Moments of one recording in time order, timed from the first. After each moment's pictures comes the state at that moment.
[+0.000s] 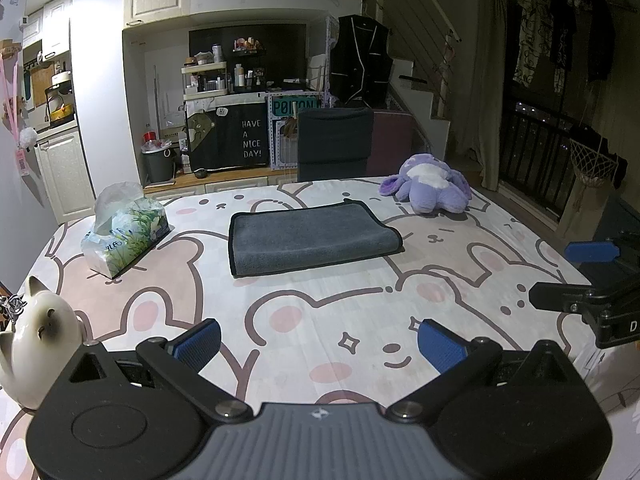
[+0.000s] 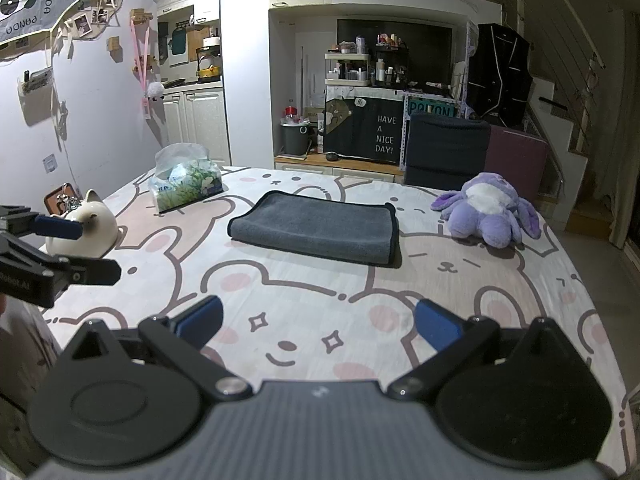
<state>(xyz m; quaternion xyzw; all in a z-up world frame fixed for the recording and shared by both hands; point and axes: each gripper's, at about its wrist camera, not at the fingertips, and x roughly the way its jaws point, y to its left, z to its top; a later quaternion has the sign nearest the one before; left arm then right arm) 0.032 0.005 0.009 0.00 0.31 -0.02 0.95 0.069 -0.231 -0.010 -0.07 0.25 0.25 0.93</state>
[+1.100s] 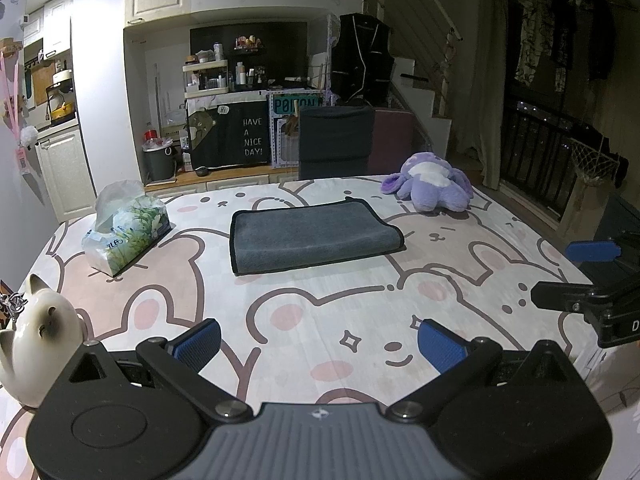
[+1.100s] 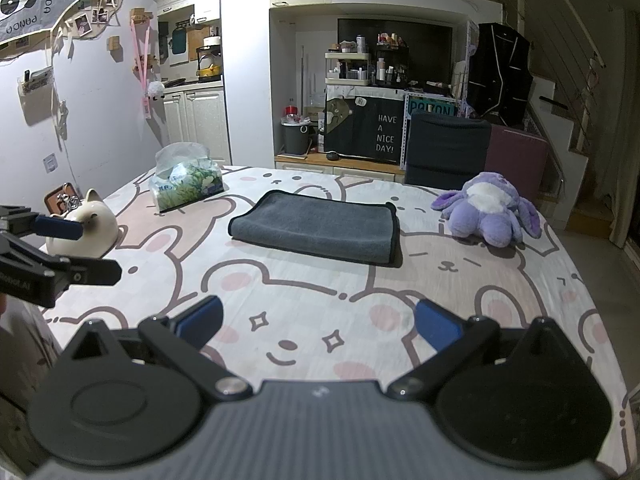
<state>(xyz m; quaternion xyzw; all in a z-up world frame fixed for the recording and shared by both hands) 0.031 0.003 0.009 0.00 0.31 -0.01 0.95 0.069 -0.231 -0.011 -0.07 0.25 0.25 0.93</state>
